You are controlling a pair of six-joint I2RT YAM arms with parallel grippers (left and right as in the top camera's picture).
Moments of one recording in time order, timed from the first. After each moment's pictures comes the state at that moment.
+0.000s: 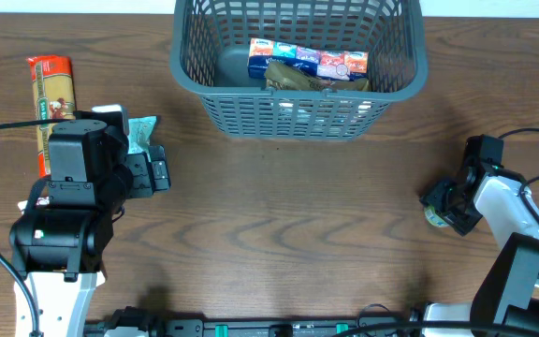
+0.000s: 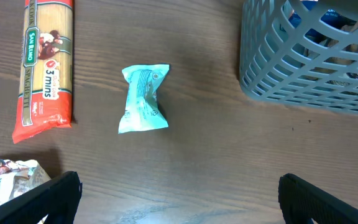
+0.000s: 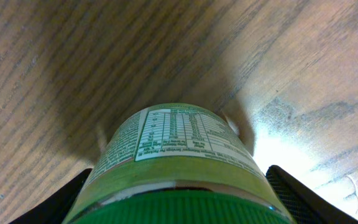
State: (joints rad) left arm -0.07 1.00 1.13 -0.96 -0.04 -0.15; right arm -0.31 1.58 0.81 -0.69 0.08 0.47
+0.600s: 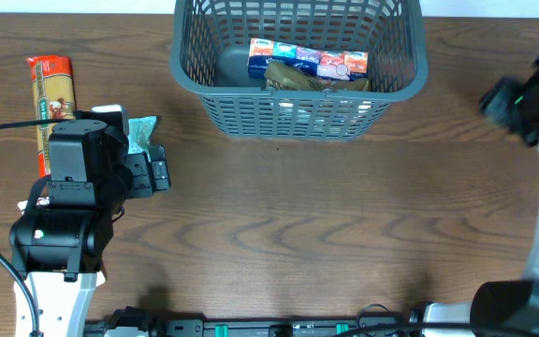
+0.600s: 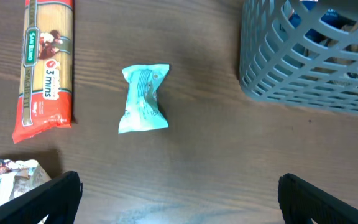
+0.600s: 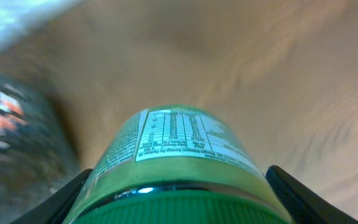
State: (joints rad) left arm -0.07 1.00 1.13 -0.96 -0.04 -0.15; right arm -0.31 1.58 1.73 -1.10 0.07 0.27
